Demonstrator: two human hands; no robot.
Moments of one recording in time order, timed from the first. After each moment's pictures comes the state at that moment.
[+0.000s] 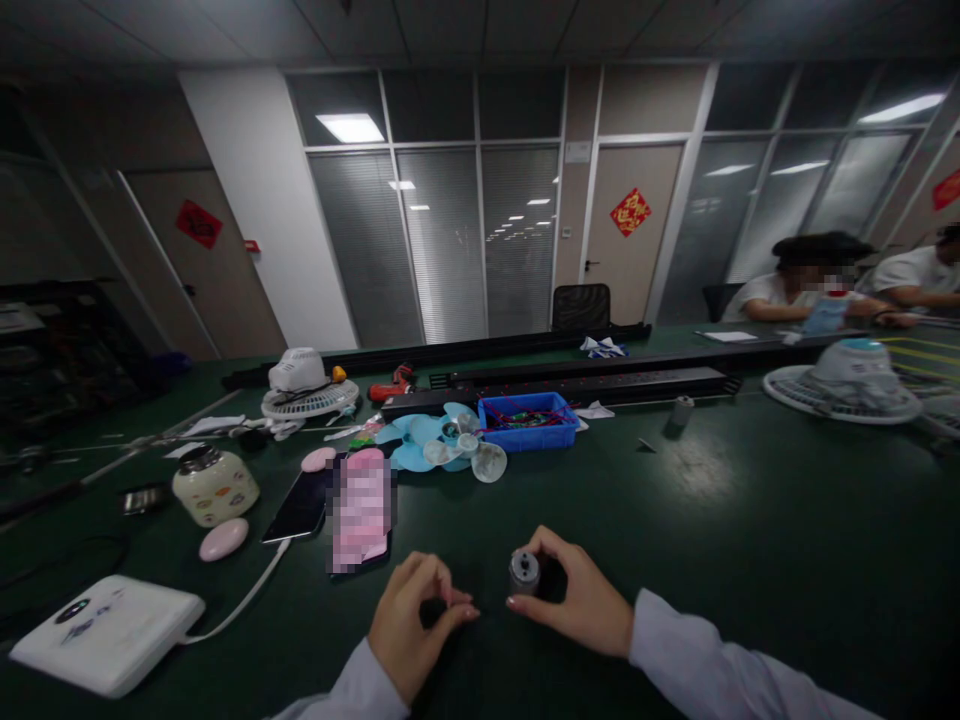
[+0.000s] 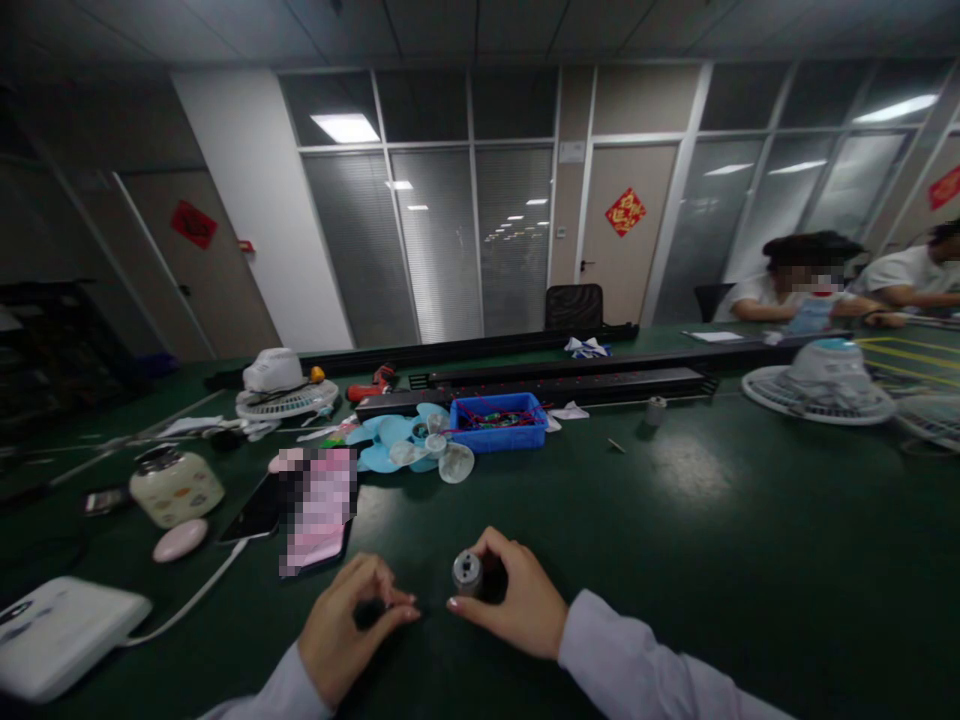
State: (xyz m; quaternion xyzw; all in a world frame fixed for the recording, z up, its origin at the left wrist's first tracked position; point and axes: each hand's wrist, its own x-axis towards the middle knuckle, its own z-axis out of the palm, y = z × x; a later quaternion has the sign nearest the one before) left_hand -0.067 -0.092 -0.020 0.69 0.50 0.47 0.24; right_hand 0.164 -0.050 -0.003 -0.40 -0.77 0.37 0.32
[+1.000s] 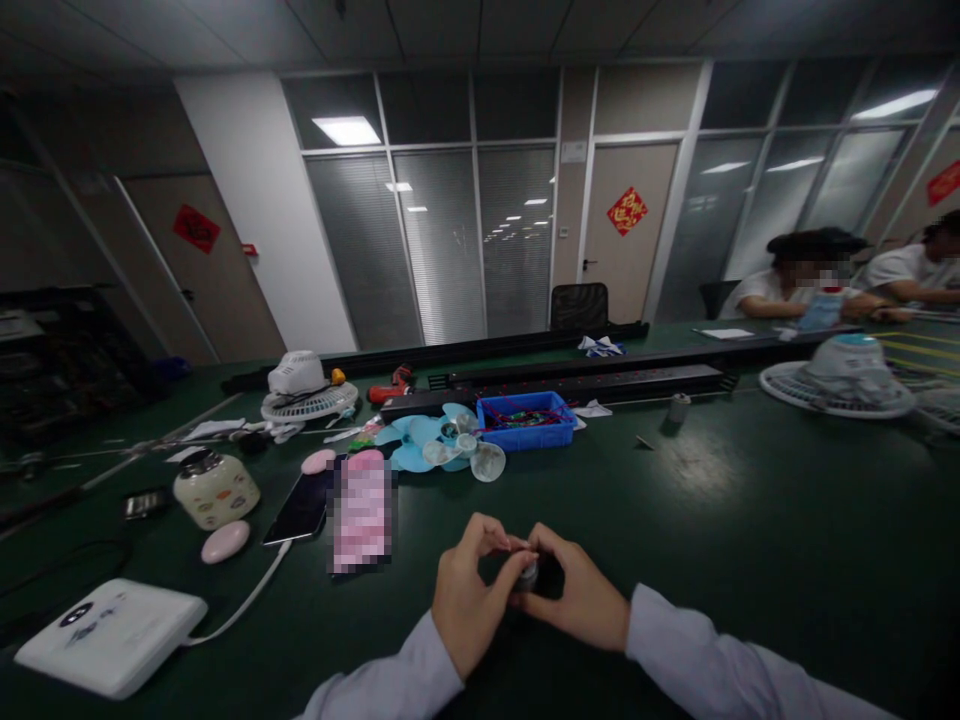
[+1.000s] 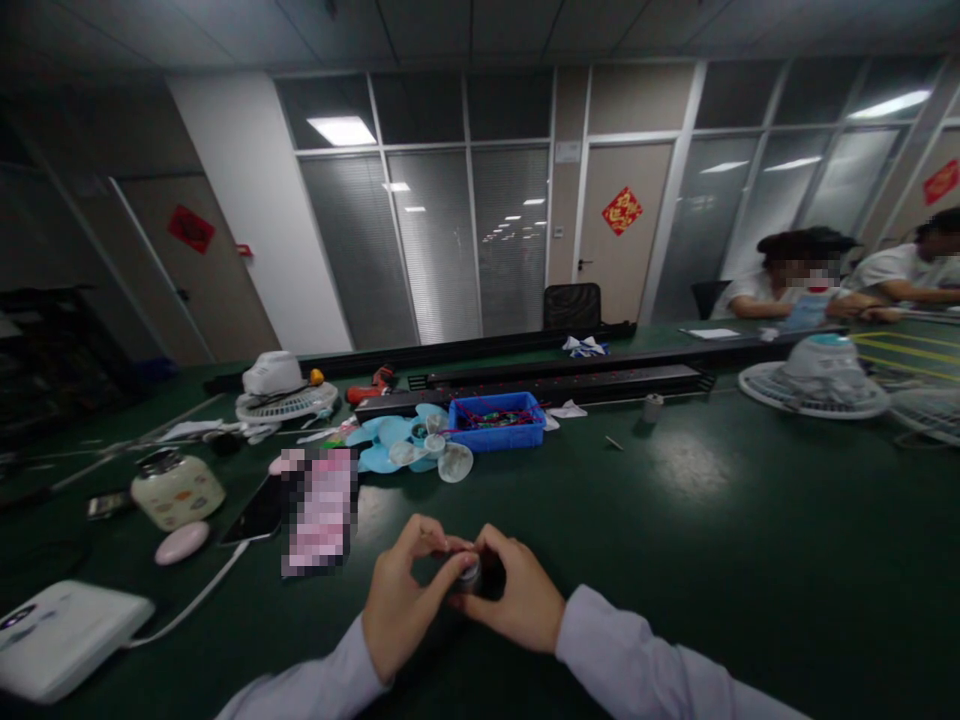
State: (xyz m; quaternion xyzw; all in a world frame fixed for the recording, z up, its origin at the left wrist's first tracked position) left_hand -0.002 -0.075 0.011 0.68 0.46 0.51 0.27; right_hand 0.162 -0.047 -0.010 -0.39 -0.78 0.35 0.33
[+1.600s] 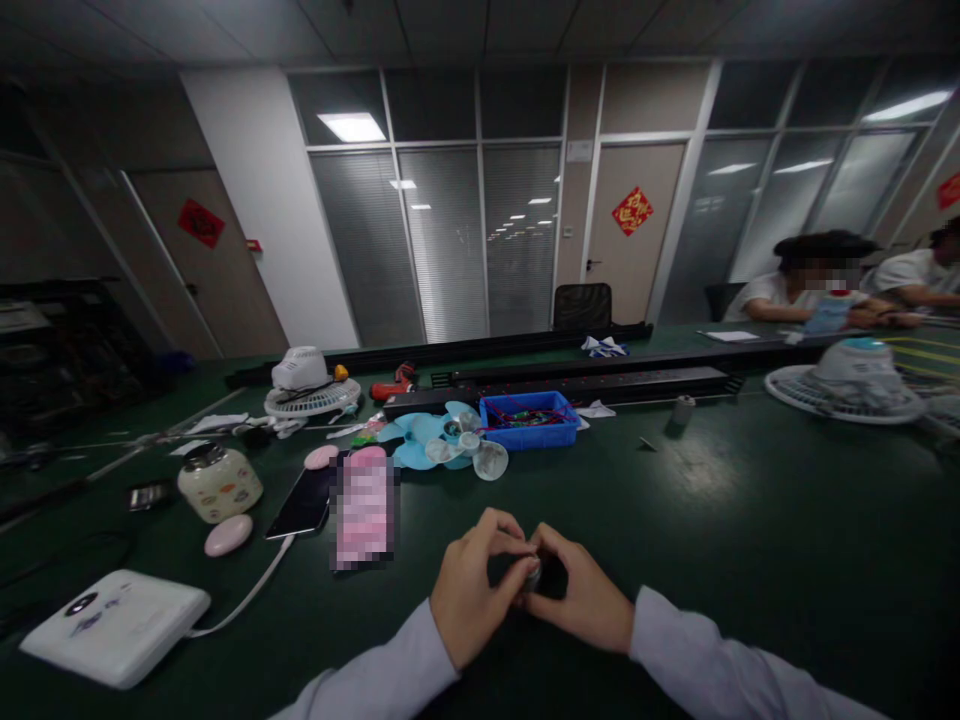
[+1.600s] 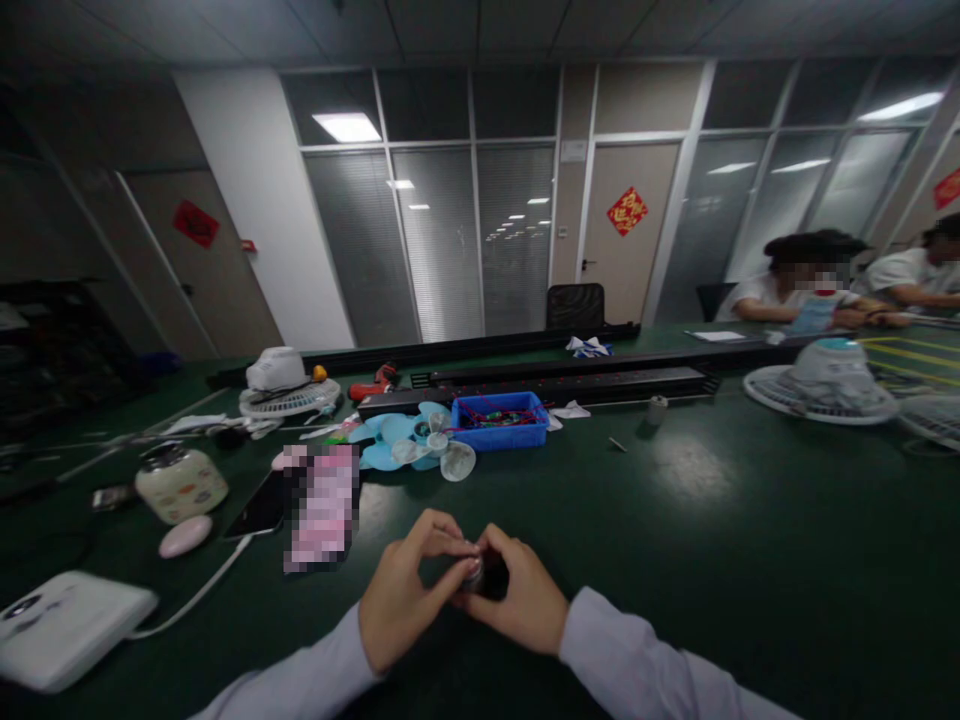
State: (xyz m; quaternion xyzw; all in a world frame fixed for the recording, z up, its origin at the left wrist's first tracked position) left_hand -0.007 -0.076 0.028 0.75 0.46 0.42 0.24; right_hand 0.162 -0.046 -0.012 -0.39 -0.78 0.36 0.33
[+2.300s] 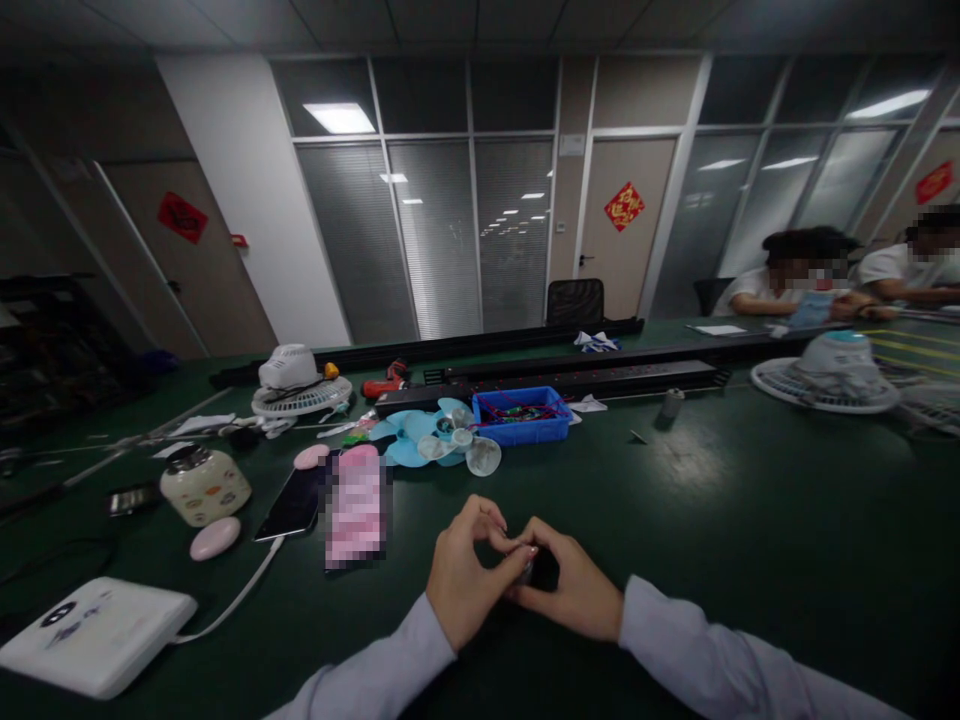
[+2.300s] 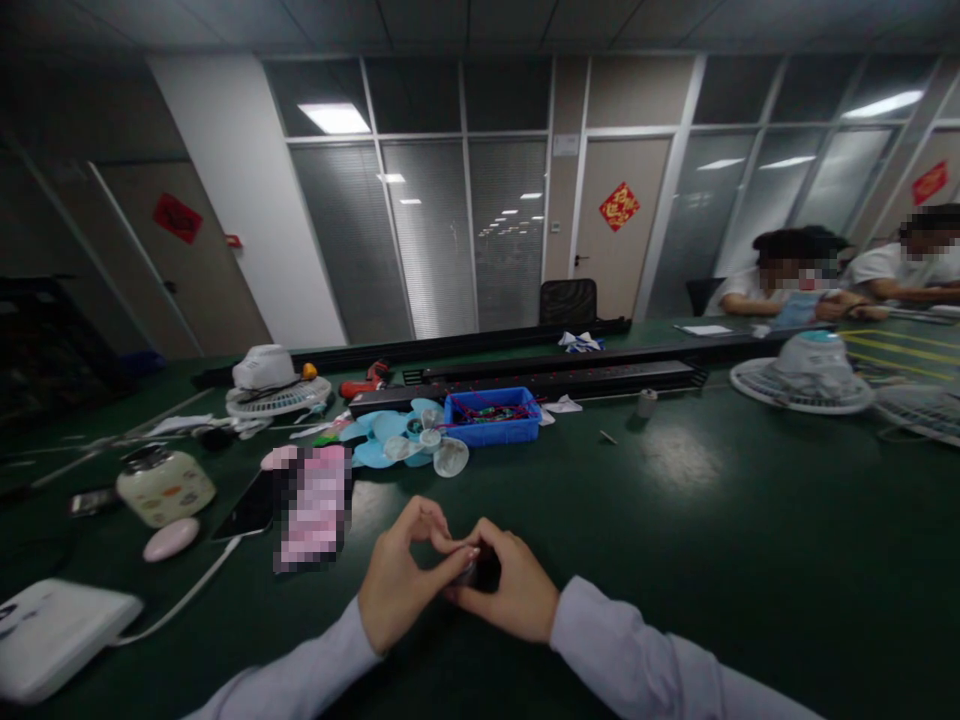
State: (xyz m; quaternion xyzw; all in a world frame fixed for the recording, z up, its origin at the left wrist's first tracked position) left_hand -0.002 -0.068 0.022 0.69 0.48 0.46 0.27; right_hand 0.164 -0.046 -0.014 -0.37 -0.79 0.35 0.35
